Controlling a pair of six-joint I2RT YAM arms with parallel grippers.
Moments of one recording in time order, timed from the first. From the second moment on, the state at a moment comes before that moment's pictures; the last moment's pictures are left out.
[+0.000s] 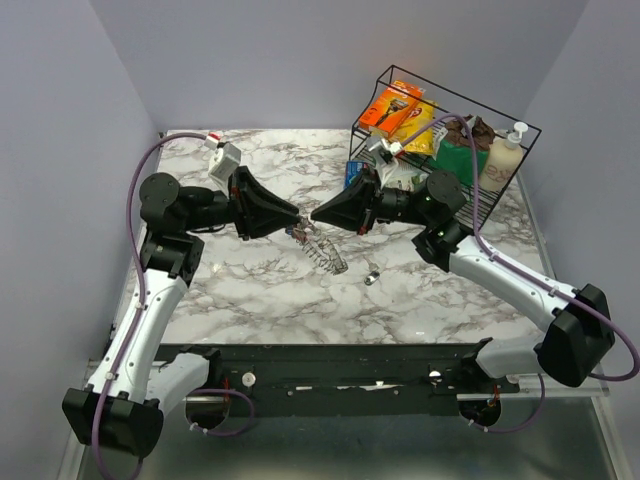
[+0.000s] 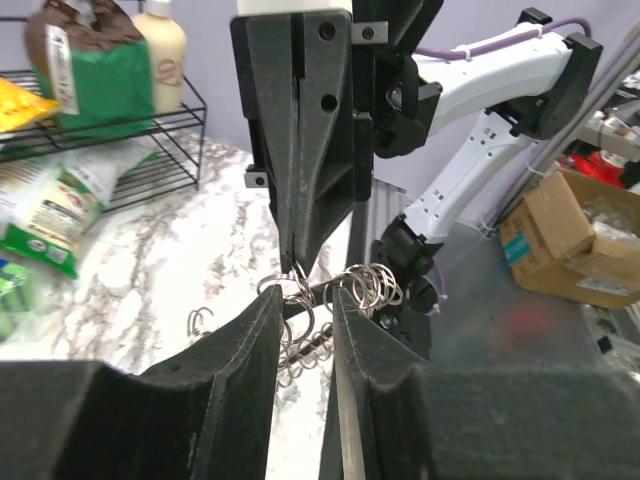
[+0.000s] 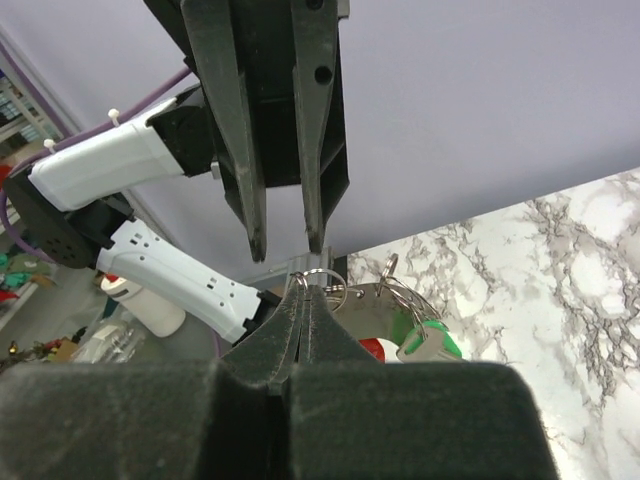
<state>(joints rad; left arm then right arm) -0.21 0.98 1.00 0.25 1.21 -0.57 0.69 1.34 1.04 0.63 -0.82 0.61</state>
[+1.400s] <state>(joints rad) -0.17 1.05 1.02 -0.06 1.22 -0.35 0.69 1.45 1.07 0.49 -0.88 0.52</state>
